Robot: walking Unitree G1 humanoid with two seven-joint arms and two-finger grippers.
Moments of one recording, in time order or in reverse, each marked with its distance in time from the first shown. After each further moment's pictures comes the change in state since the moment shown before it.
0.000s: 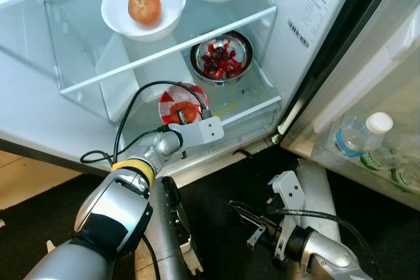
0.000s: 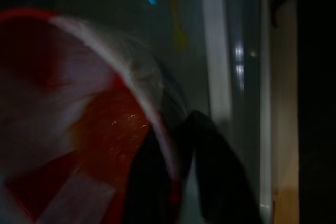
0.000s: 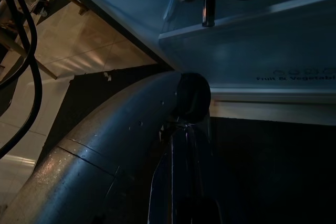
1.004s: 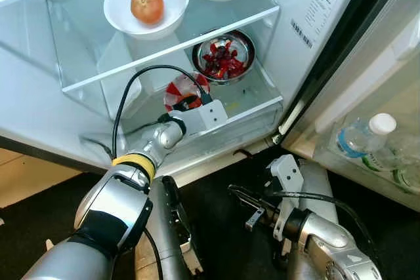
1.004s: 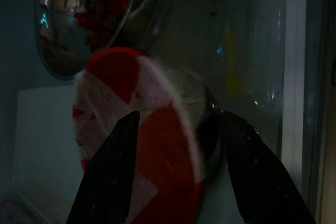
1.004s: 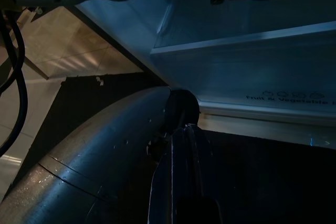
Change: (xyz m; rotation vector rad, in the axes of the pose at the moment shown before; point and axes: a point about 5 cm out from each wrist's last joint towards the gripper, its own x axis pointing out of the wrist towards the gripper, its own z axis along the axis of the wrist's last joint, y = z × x) left arm -0.003 0.019 0.019 -0.036 -0.162 0.214; right arm 0.013 -0.014 0.019 -0.063 -0.023 0.009
